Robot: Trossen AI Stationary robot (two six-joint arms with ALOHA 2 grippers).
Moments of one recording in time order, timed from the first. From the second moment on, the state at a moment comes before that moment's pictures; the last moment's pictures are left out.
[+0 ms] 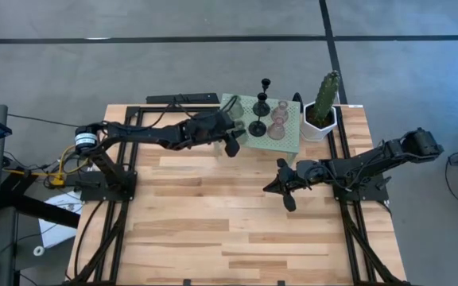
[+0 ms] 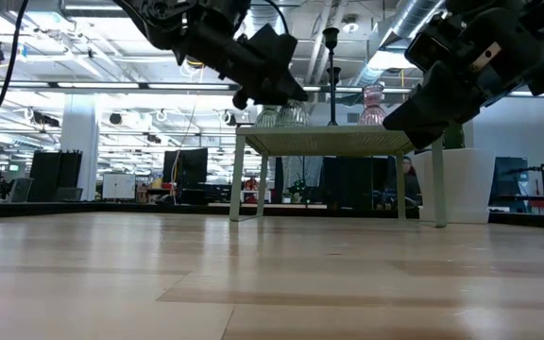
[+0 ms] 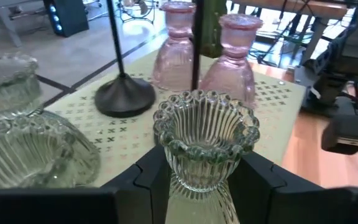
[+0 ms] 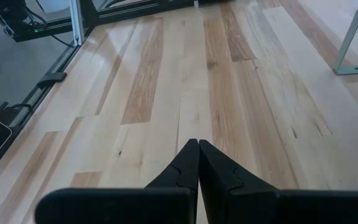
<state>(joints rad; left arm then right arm) 0.23 1.49 1.06 0.29 -0.18 -0.03 0.14 1.18 0.35 0.39 -0.02 0.23</state>
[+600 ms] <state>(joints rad) 0.25 1.49 1.06 0.31 -0.06 0.01 0.13 1.18 0.35 0.39 -0.02 0.20</state>
